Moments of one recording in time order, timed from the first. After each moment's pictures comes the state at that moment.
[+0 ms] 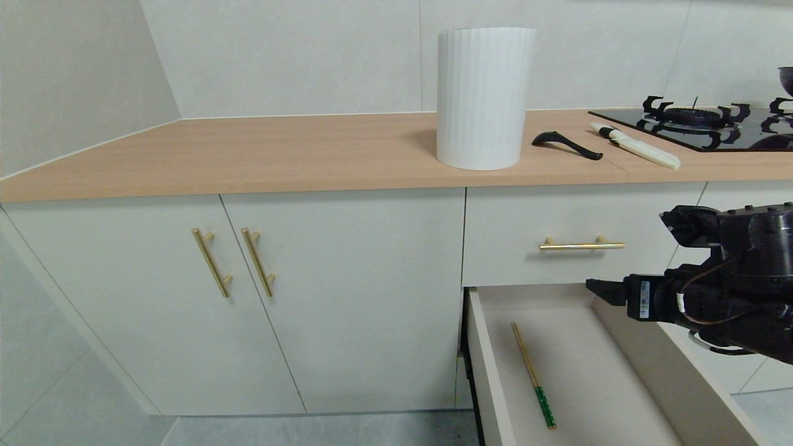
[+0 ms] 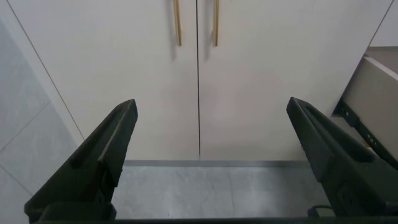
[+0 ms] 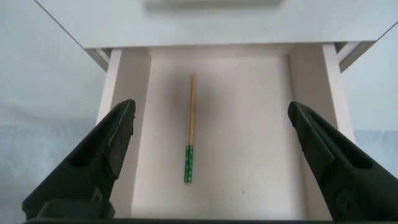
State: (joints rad) left arm 0.00 0.00 0.00 0.00 0.03 0.00; right arm 0.35 1.52 -0.67 -0.37 -0.22 0.21
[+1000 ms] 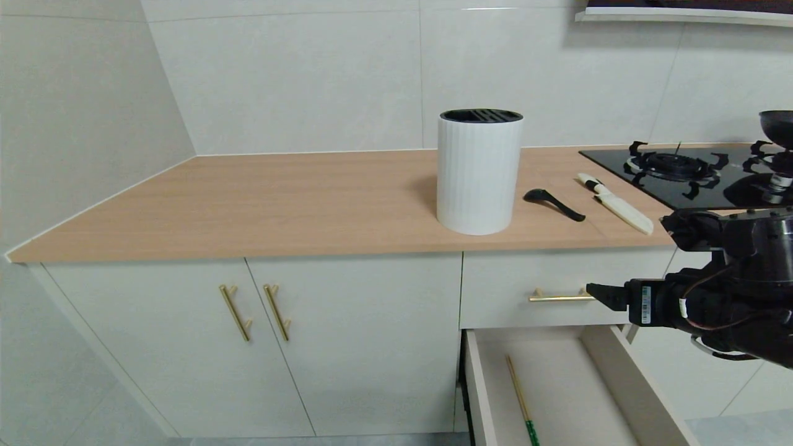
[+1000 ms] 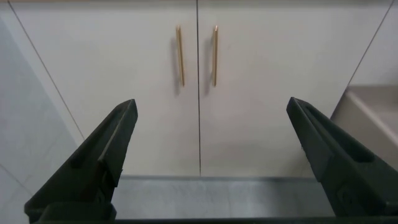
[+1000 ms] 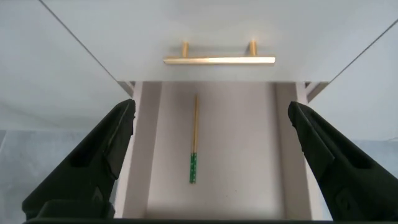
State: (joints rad) left arm 0.00 0.00 0.00 0.00 0.03 0.00; right arm 0.35 1.51 -0.65 -0.37 -0.22 0.20
